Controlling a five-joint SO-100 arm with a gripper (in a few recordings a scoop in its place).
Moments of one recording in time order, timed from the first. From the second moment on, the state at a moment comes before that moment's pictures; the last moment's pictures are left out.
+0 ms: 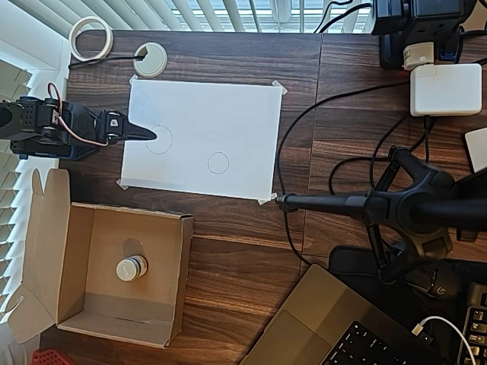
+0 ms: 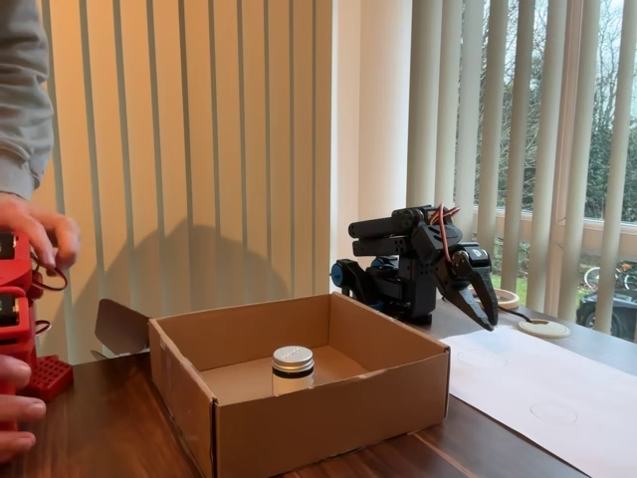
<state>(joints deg) 0.0 192.0 180.3 55.0 -10.2</state>
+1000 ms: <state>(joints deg) -0.1 192.0 180.3 55.0 -8.8</state>
